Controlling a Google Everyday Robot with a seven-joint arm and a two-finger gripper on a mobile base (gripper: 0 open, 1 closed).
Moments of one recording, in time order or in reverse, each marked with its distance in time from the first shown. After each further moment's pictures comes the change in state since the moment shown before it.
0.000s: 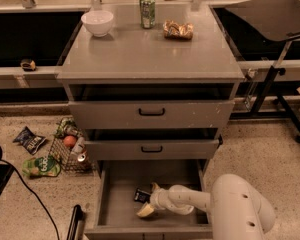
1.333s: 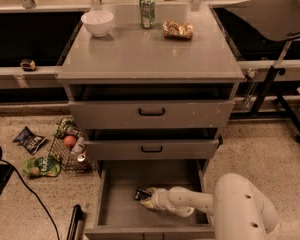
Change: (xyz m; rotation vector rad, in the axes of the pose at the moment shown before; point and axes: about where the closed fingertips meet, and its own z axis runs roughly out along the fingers) arm 0.006 -0.014 -0.007 0.085 0.024 -0.007
